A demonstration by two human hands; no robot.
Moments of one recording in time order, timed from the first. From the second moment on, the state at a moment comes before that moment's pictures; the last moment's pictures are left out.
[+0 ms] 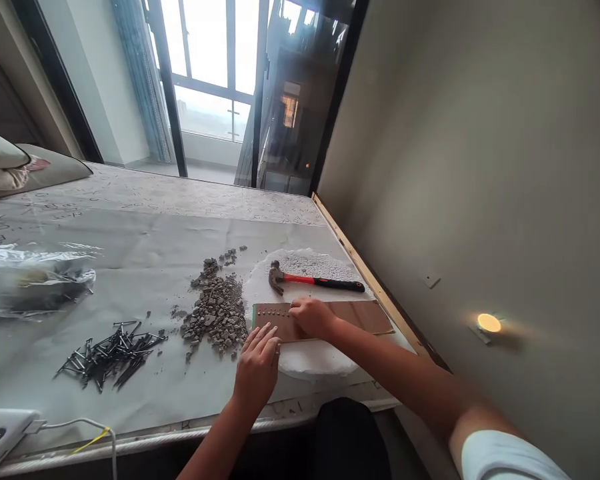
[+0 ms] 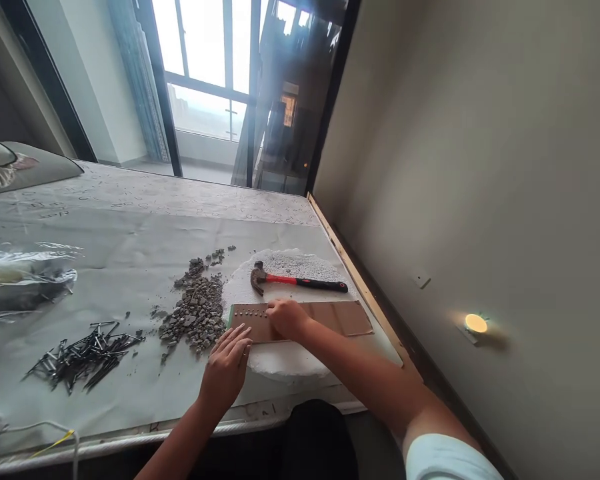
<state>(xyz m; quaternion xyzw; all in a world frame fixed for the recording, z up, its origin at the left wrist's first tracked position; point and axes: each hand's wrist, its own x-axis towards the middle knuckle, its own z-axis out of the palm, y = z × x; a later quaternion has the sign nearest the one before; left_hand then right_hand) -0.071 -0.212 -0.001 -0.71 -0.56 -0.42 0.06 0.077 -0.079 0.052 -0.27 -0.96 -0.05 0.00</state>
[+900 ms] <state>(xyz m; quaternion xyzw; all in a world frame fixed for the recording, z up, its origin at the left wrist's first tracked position) -0.076 -0.216 -0.029 -0.69 -0.57 -0.44 0.05 0.048 -0.076 0.075 -0.29 -0.94 -0.07 -0.14</state>
